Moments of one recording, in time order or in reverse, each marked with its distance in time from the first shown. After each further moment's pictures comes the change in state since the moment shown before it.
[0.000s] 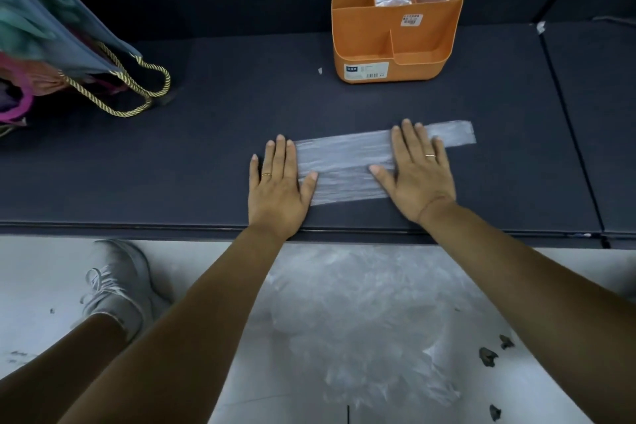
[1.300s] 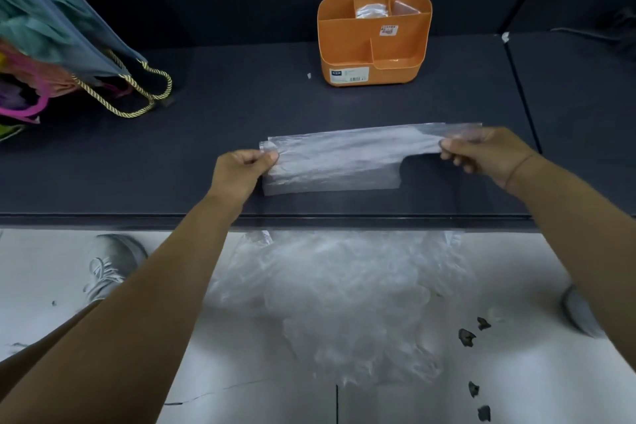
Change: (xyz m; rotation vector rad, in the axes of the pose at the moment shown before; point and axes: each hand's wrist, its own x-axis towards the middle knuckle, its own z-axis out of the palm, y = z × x) left_hand -0.009 -0.026 -0.053 -1.165 0.082 -0.351; right_hand -0.031 0.102 -0.075 1.099 -0.078 0.280
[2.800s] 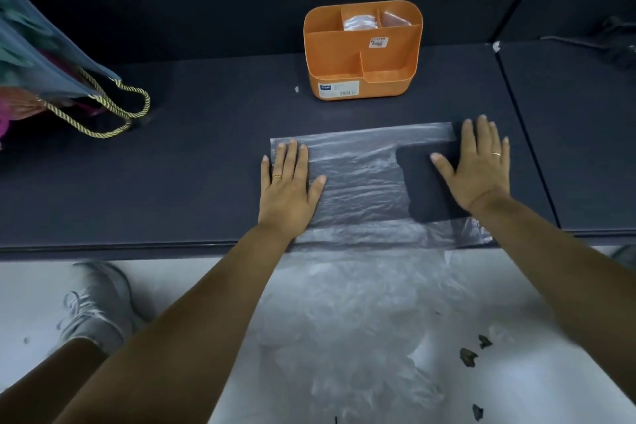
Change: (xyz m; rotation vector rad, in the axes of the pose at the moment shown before) left_hand 0.008 -0.012 0.080 1.079 -0.182 0.440; right_hand 0.033 0.044 0.021 -0.968 0.385 -0.109
